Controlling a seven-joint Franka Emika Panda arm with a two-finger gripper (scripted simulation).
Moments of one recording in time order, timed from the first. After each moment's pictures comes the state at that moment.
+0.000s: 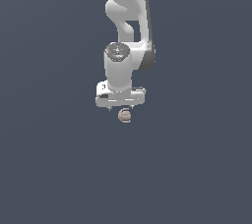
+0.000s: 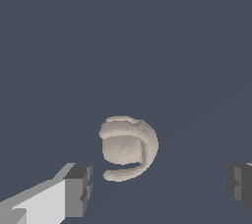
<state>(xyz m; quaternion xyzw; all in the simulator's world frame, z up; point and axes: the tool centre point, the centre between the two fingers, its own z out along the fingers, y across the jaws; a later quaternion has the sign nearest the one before) -0.027 -0.024 0.123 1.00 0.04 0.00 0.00</state>
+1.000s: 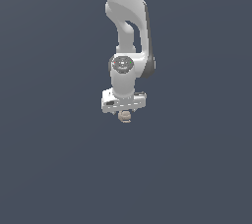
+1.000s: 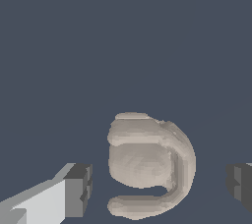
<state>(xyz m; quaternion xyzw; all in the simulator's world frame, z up) -0.038 -0.010 0.072 1.00 0.09 0.00 0.00</state>
